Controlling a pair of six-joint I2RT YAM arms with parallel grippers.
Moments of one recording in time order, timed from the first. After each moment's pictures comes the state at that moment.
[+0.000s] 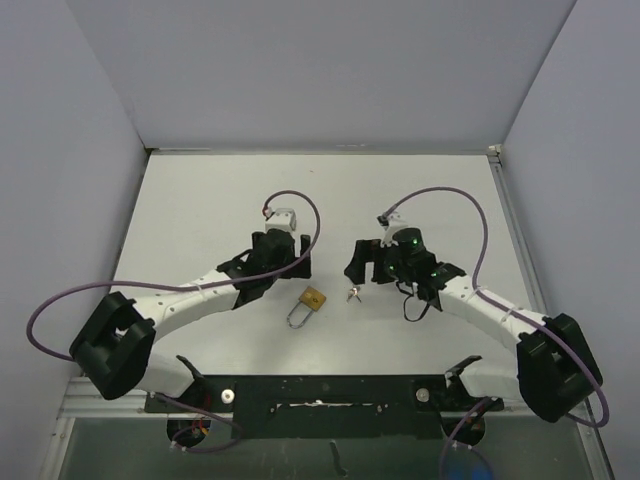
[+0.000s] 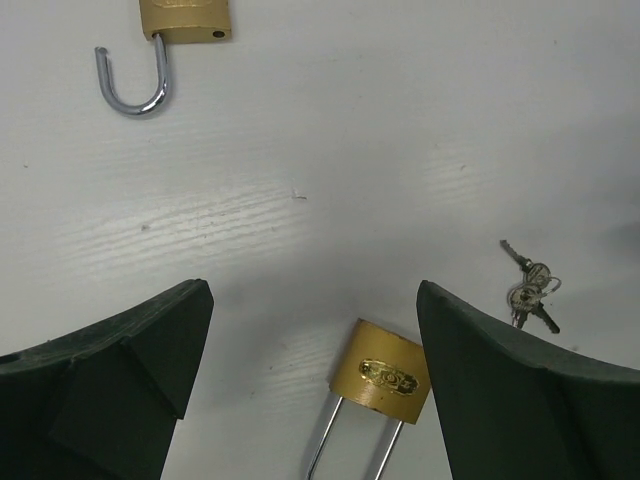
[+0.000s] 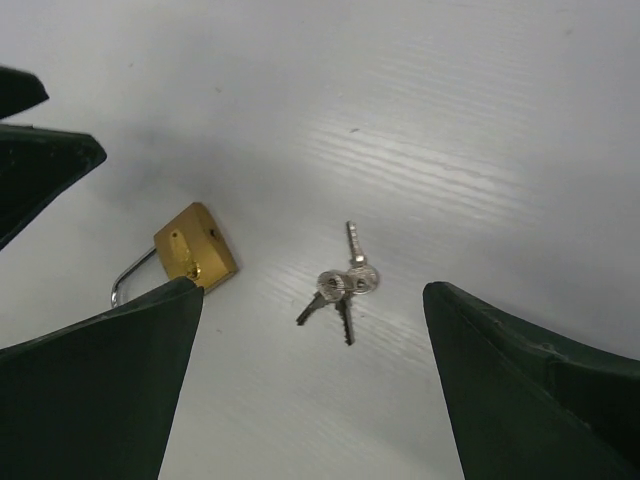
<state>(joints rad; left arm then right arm) -0.76 1.42 0.79 -0.05 -0.33 -0.49 0.48 1.22 0.64 -0.06 -0.15 0.41</state>
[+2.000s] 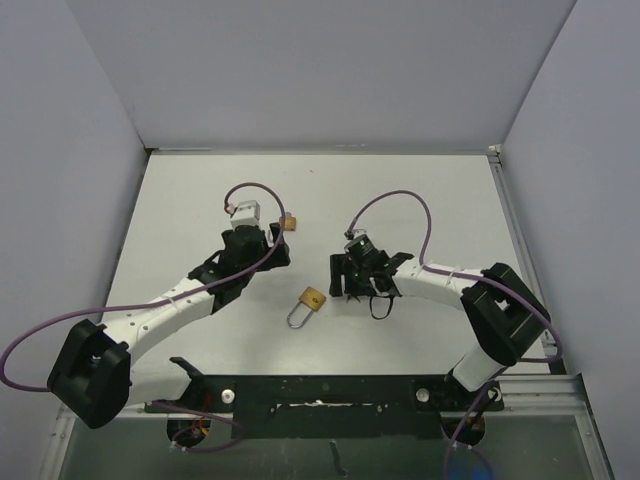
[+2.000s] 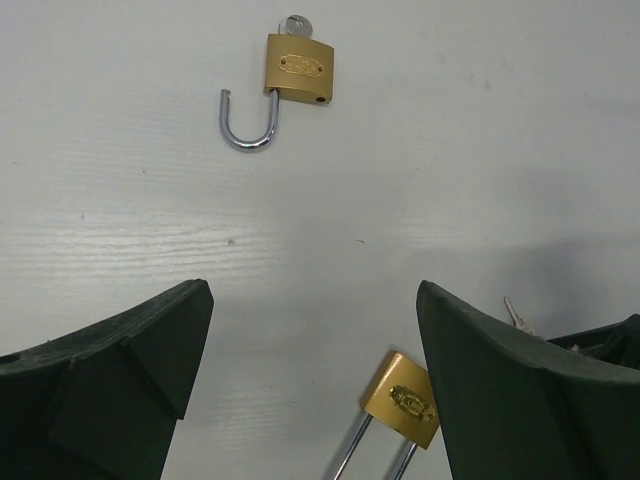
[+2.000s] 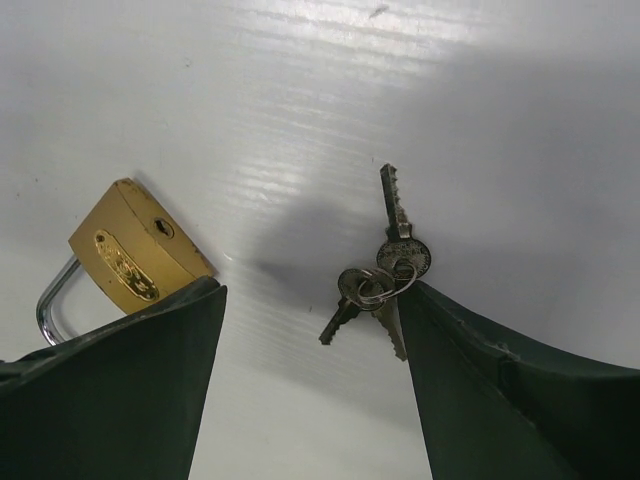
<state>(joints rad) -0.63 1.23 0.71 -0.05 -0.35 -0.59 0.72 1.59 0.83 -0.23 0.02 0.58</state>
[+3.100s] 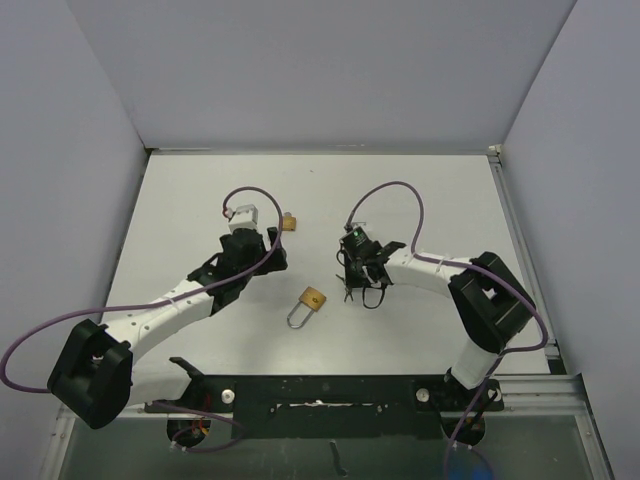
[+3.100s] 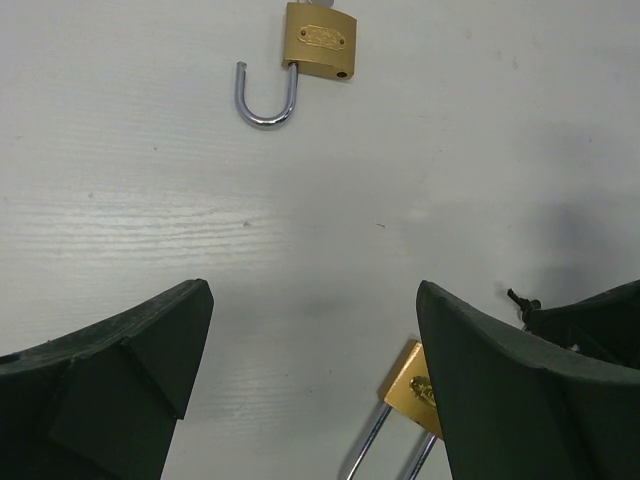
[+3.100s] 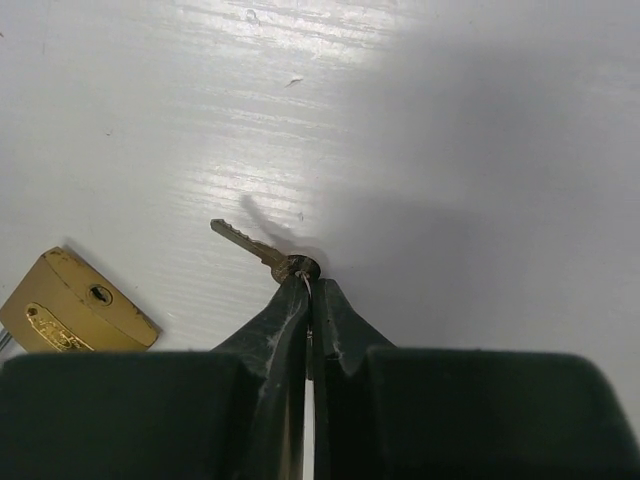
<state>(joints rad) -0.60 1.23 0.67 -0.05 -0.32 -0.59 0.69 1.70 0.96 -0.33 0.12 0.54</state>
